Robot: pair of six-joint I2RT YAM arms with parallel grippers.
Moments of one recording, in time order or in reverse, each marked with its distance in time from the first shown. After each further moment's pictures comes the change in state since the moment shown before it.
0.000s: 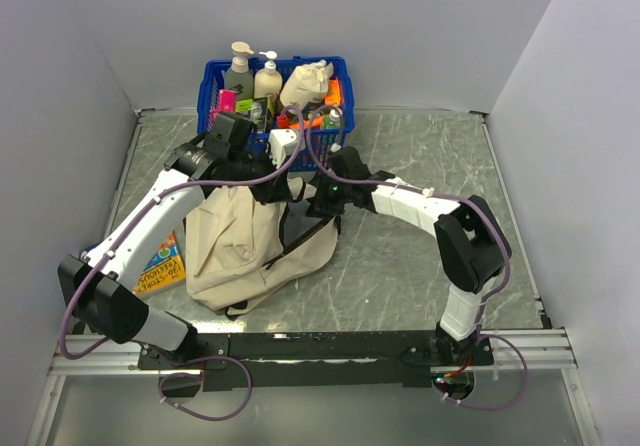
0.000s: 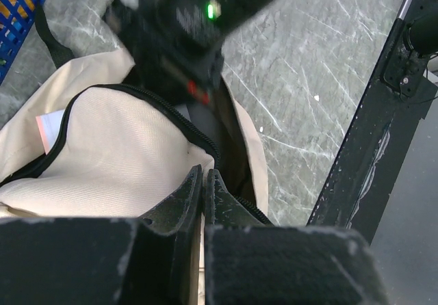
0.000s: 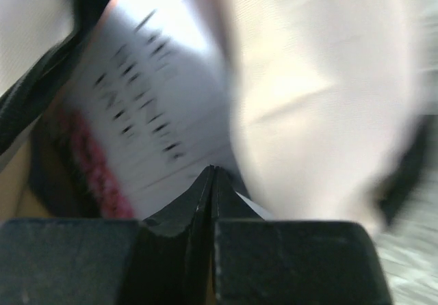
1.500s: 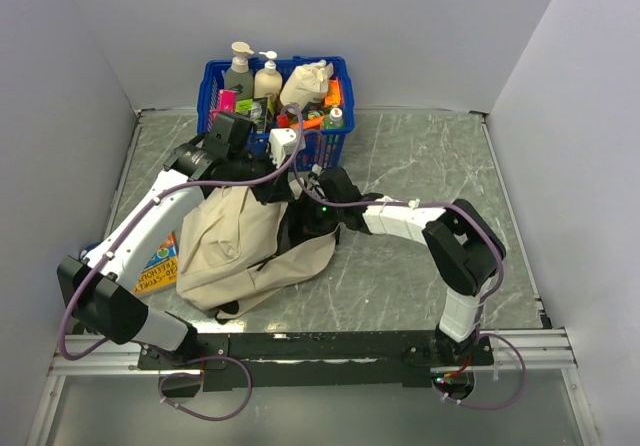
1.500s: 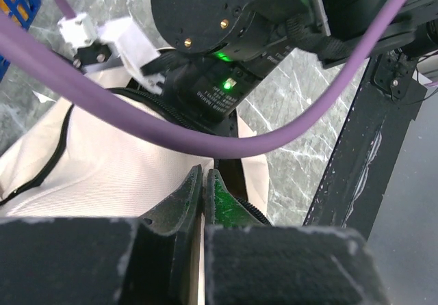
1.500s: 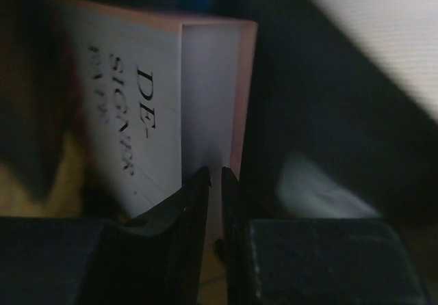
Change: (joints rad) left arm 0.000 -0.003 0.000 0.007 0.026 -0.006; right arm 0.093 -0.007 -0.150 0.215 -0.147 0.047
